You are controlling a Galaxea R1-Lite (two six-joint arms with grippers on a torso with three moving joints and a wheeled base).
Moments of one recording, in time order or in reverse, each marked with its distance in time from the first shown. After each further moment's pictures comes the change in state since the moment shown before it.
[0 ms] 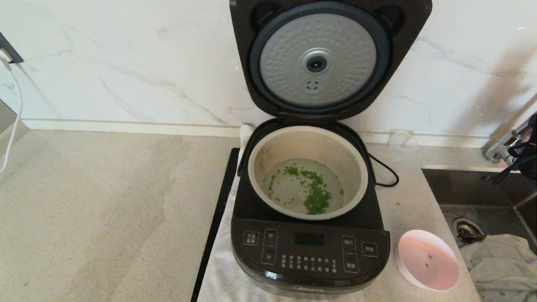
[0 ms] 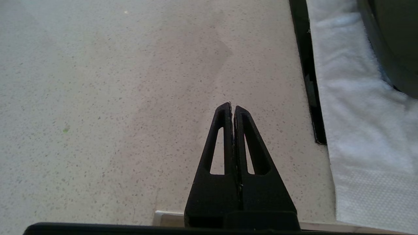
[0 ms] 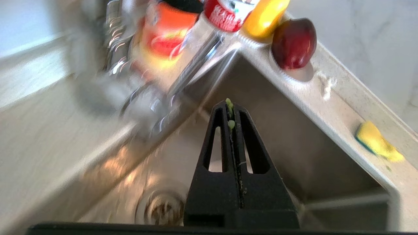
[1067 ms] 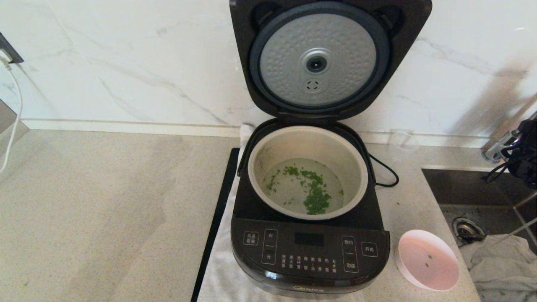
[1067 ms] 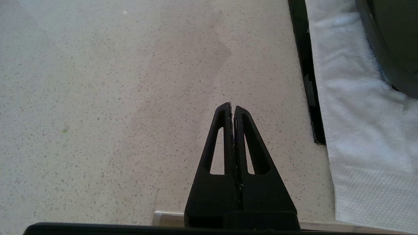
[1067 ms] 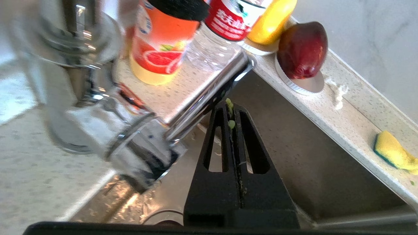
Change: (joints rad) left arm 0.000 0.000 0.000 0.000 0.000 0.000; right arm -0.044 0.248 -0.292 -0.004 -0.032 -0.016
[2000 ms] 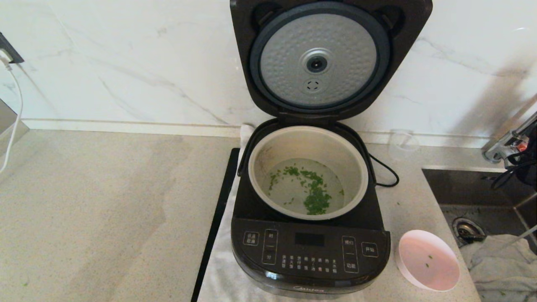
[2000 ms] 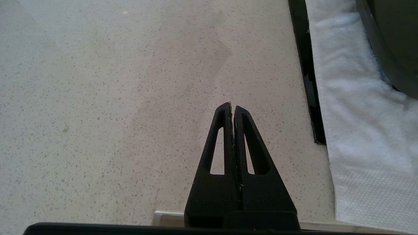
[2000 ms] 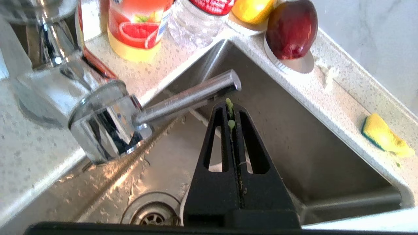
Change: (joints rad) left arm 0.000 0.000 0.000 0.000 0.000 0.000; right arm -0.028 -0.062 0.125 0.000 0.013 0.030
